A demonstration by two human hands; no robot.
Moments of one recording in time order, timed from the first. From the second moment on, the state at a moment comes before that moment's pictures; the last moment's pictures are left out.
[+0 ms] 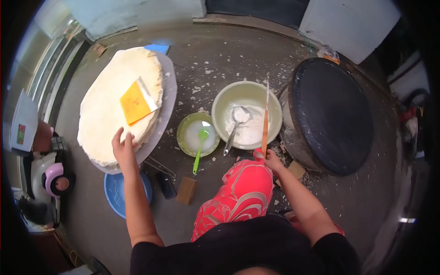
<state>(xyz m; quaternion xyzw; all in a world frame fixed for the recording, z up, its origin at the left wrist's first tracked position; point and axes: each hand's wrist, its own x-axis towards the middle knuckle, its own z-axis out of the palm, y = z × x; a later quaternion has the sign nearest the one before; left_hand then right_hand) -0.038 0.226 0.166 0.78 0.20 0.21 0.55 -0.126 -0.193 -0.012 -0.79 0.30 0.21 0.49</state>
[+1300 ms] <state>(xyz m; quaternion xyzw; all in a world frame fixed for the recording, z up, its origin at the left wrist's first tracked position) -0.075 0.144 -0.104 0.90 0.28 -0.10 0.31 -0.042 -0.130 0.077 -0.95 0.00 0.25 0.21</state>
